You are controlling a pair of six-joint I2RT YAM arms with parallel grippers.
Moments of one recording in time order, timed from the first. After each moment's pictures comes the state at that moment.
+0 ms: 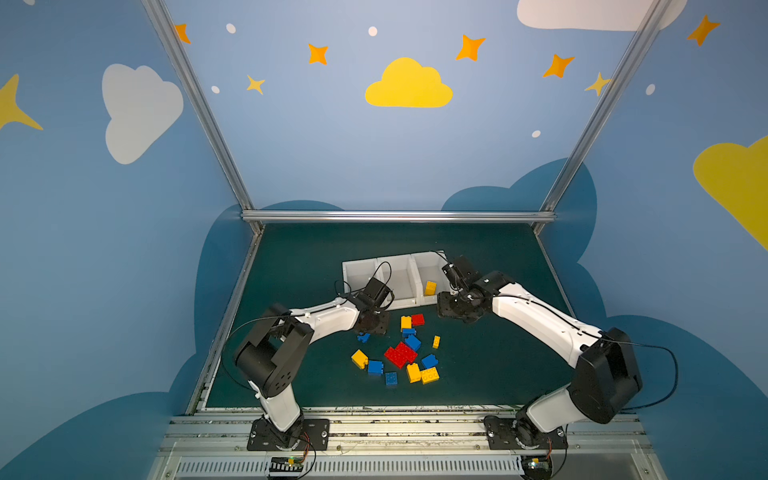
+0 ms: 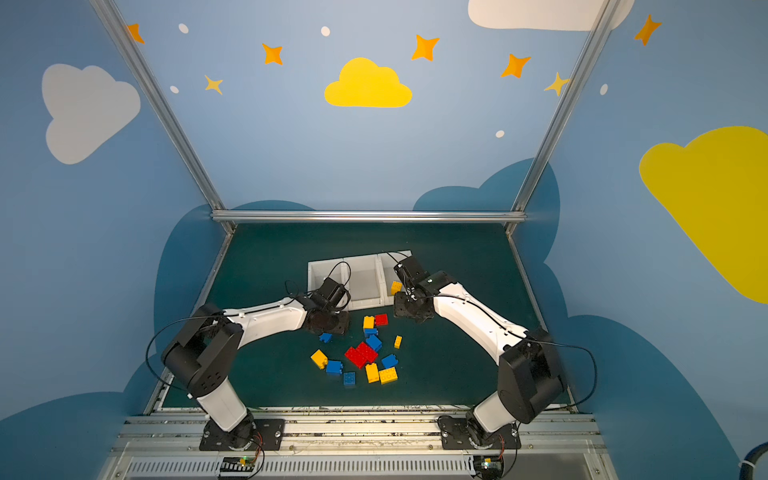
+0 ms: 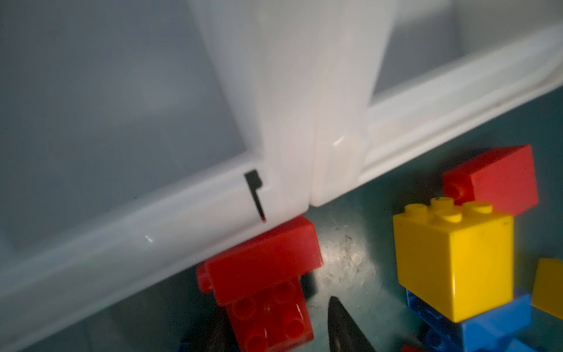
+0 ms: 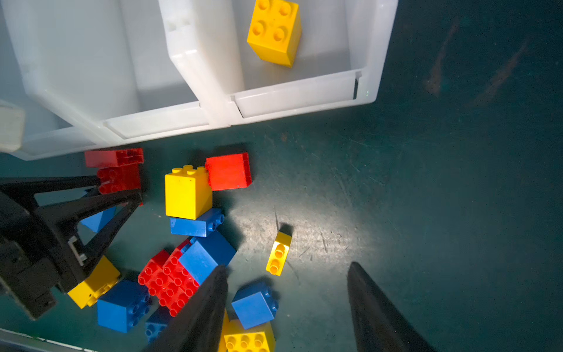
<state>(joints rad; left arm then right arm) -0.63 1.74 0.98 -0.43 0.02 -0.44 0.63 1.52 1.18 -0.86 0.03 0.57</state>
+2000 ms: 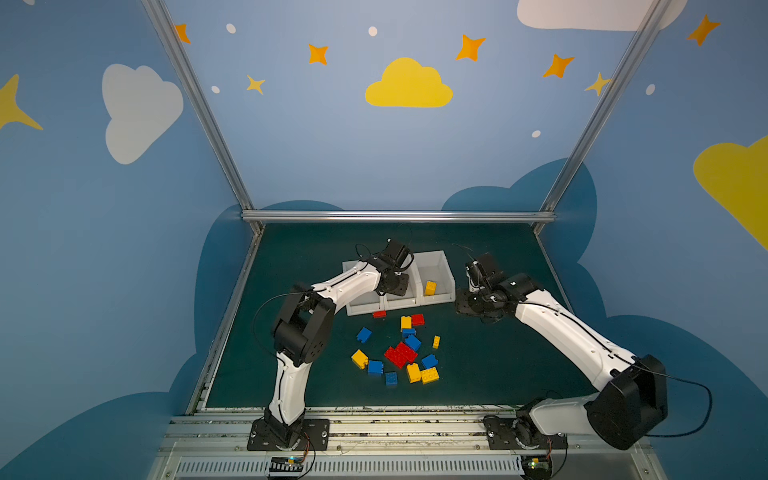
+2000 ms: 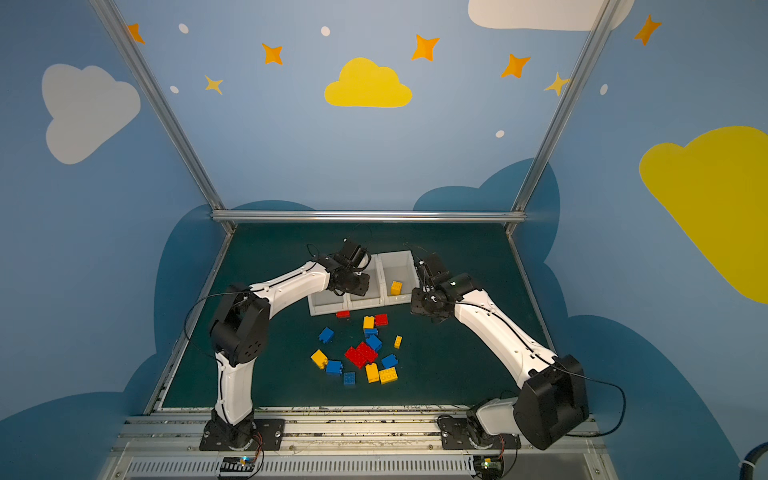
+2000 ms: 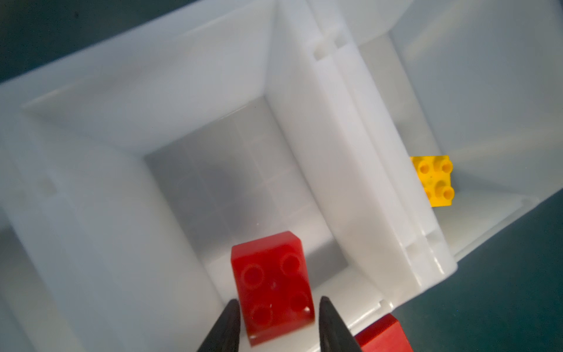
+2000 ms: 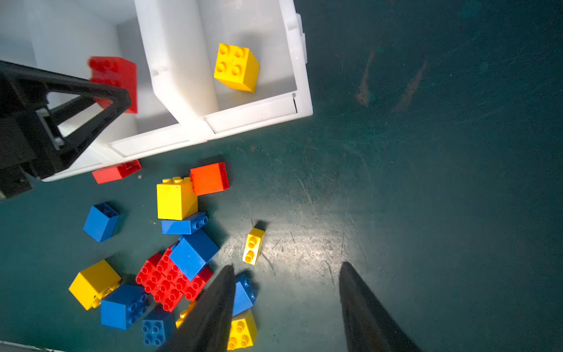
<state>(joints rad) -0.60 2.03 1.58 -0.62 0.00 -0.29 0.54 1.37 1.15 -0.91 0.06 0.54</state>
